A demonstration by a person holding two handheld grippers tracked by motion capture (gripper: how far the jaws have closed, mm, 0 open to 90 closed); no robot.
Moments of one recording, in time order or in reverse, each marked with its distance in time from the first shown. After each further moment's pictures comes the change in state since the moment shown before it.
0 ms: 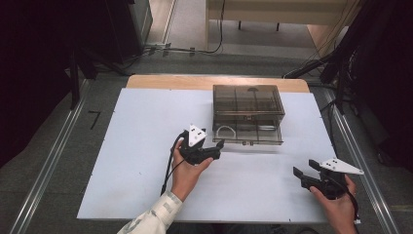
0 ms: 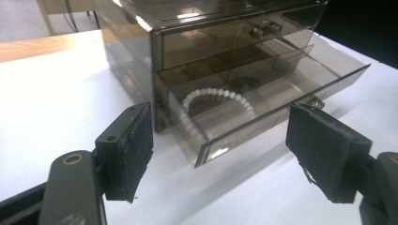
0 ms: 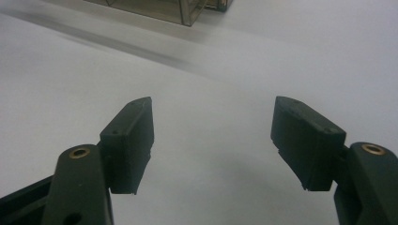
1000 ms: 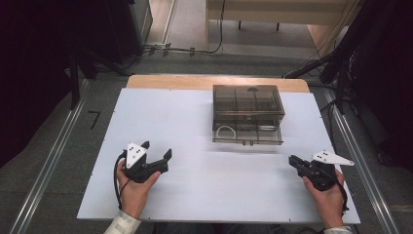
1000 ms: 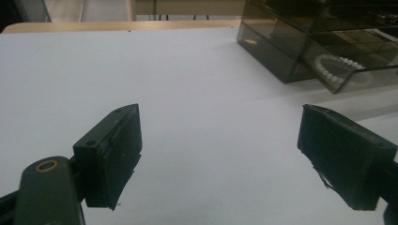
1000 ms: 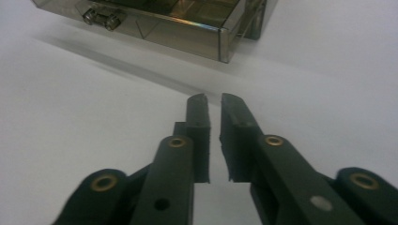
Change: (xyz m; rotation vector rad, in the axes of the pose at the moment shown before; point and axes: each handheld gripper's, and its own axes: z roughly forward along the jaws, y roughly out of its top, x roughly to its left) left arm 0.087 -0.058 -0.103 -0.056 0.220 -0.108; right arm 0.013 0.021 0.016 -0.025 0.080 0.001
